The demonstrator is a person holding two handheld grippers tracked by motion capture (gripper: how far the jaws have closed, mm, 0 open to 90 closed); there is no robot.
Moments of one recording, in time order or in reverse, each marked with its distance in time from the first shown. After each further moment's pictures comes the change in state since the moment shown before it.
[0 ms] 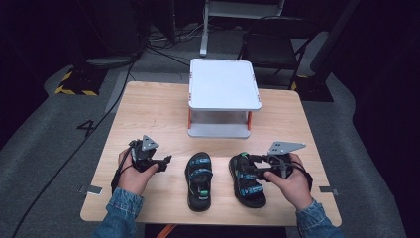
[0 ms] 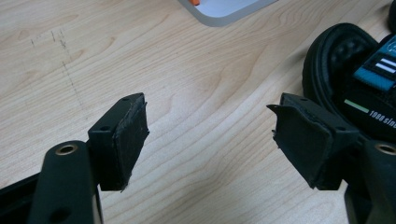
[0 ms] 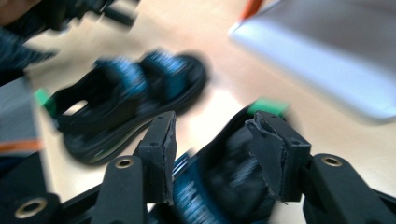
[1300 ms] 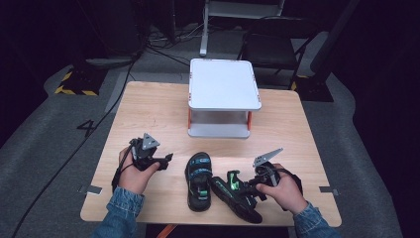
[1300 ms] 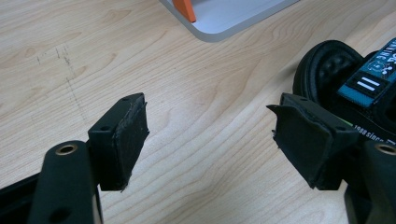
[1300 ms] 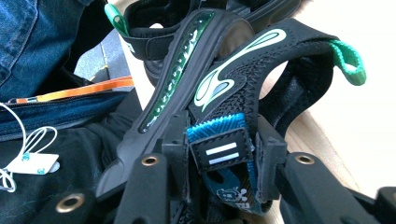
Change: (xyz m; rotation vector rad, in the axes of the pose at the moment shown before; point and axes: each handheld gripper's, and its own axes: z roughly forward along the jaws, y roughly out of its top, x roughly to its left) left arm -0.003 0.010 -0.006 -0.033 -0.001 0.015; right arm 0.021 -0.024 0.036 0.330 0.390 0.182
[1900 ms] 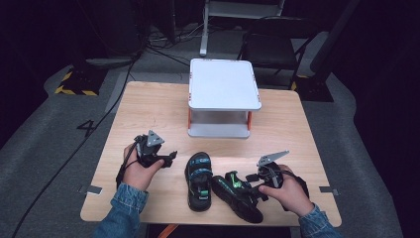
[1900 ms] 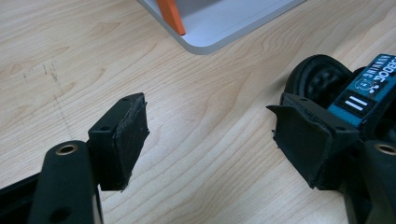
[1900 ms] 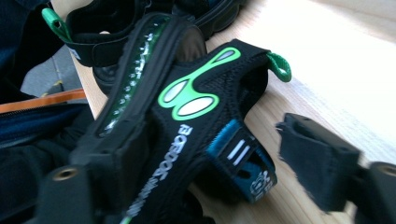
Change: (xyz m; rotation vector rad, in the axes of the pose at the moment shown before) left arm -0.004 0.010 0.006 -0.008 -0.019 0.004; right arm -0.008 -0.011 -0.001 -0.061 -0.140 0.024
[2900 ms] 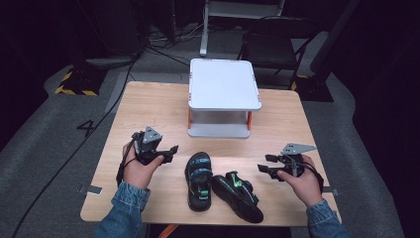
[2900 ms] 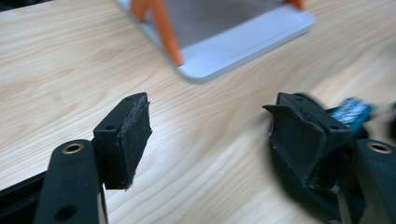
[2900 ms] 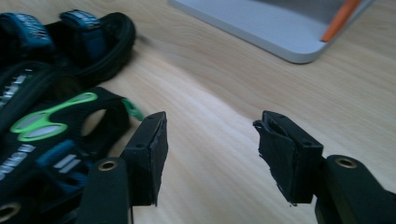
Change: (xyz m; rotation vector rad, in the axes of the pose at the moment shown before) left arm 0.003 0.010 -0.009 -0.064 0.010 -0.044; right arm -0.043 -0.009 -0.047 -0.224 -0.293 -0.092
